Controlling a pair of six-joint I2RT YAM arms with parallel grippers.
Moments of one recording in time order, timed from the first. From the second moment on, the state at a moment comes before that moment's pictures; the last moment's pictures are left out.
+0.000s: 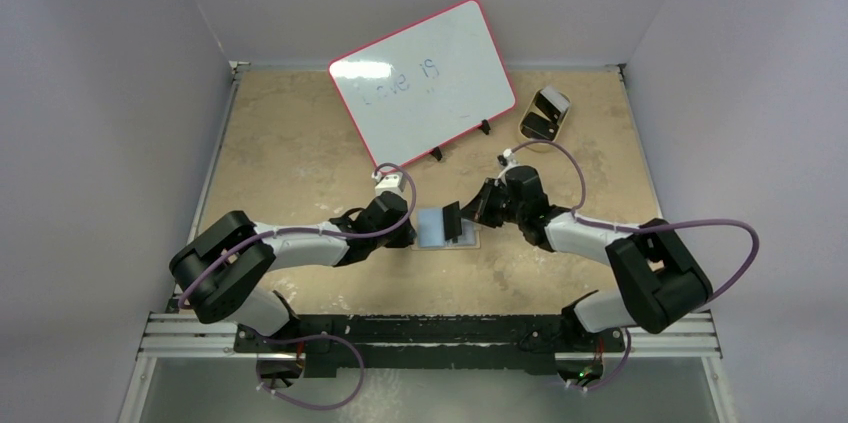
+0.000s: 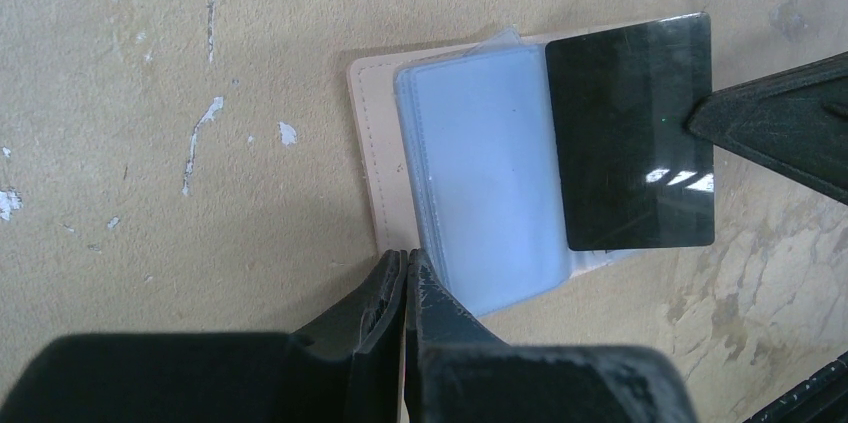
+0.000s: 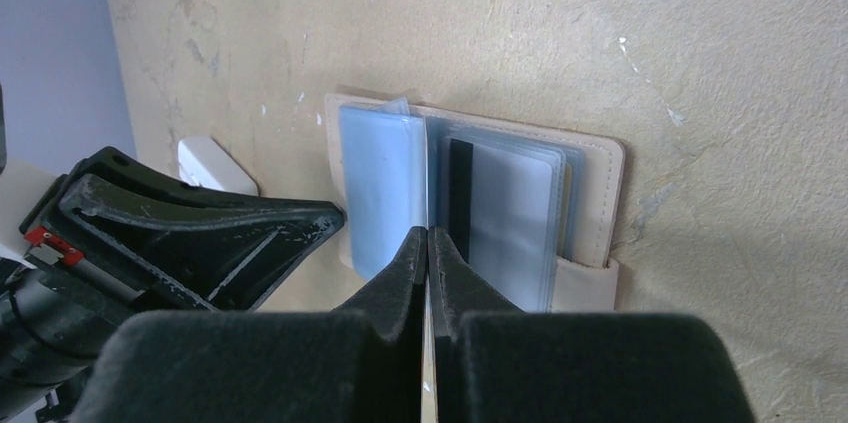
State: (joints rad) left arm -0.86 1.50 0.57 0.15 -0.18 -0.78; right arm 0.48 1.41 0.50 0.27 -0.28 0.83
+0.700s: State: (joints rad) left arm -0.86 1.50 0.57 0.15 -0.18 -0.78; right arm 0.48 1.50 0.46 0.40 -0.32 0.85
